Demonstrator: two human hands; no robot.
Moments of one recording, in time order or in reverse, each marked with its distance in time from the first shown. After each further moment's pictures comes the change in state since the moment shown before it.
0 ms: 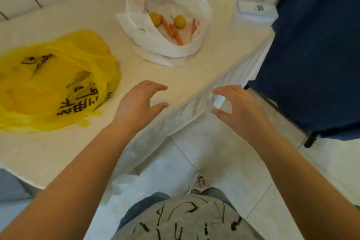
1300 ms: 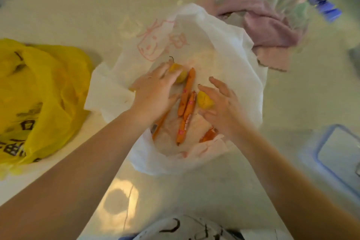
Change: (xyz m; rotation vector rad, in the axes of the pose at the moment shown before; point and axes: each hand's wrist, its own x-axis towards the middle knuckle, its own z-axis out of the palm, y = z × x) left_hand 0.420 -0.088 0.059 0.077 0.172 -0.573; right_hand 0.536 0.084 0.038 0.048 -0.482 -0.516
